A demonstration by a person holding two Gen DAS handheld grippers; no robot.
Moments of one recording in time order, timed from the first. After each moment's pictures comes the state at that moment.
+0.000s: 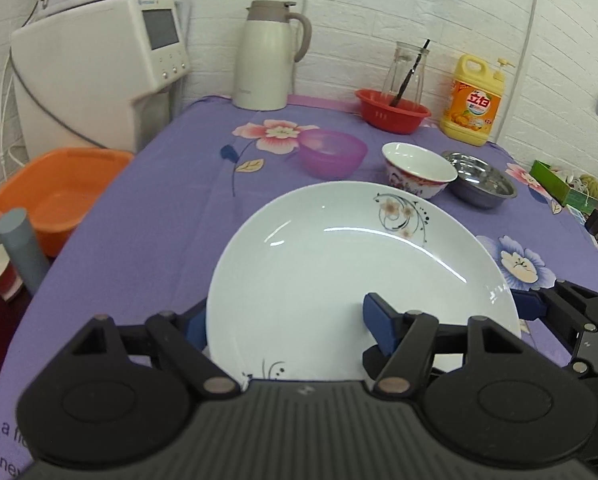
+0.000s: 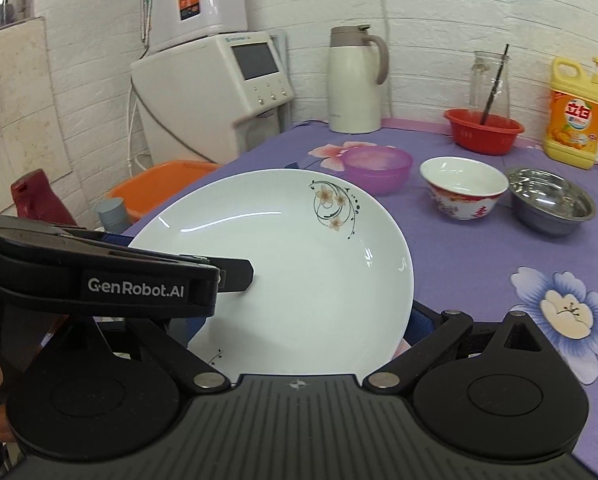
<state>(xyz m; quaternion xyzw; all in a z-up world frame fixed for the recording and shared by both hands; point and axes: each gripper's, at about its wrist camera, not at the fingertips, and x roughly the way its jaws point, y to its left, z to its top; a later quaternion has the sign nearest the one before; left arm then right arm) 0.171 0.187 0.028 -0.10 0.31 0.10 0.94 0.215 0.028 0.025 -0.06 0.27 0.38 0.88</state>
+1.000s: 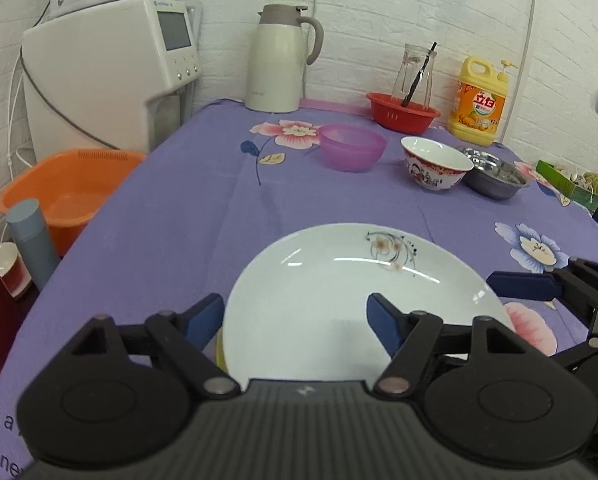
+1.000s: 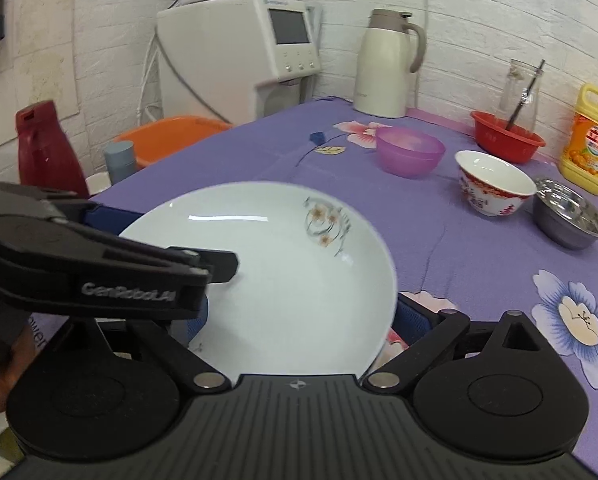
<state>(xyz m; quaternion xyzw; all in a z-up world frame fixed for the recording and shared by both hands) 0.149 0.203 0.006 -0.09 0.29 0.10 0.95 0.196 0.053 0.007 -0.13 0.27 0.37 0.88</state>
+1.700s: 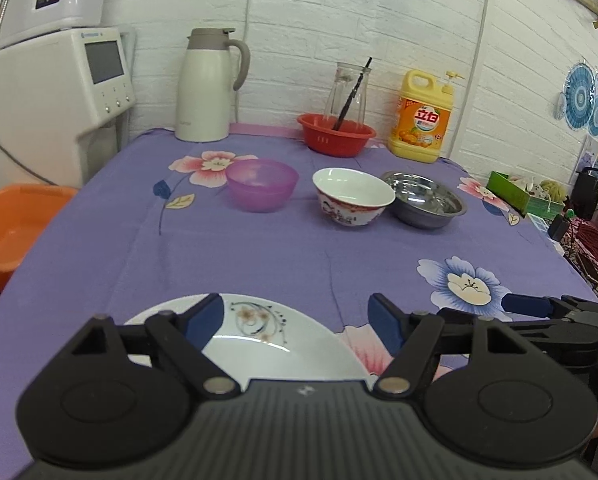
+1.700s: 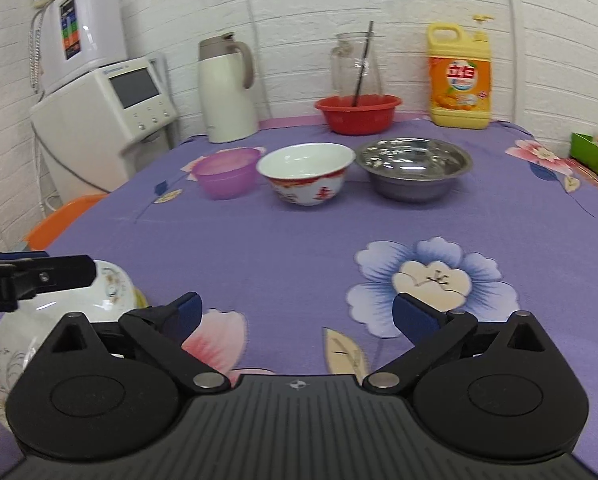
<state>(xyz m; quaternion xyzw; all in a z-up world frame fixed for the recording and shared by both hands) 0.204 0.136 0.039 -0.09 0.27 0.04 0.96 0.268 -0.066 0.007 0.00 0.28 0.24 0.93</state>
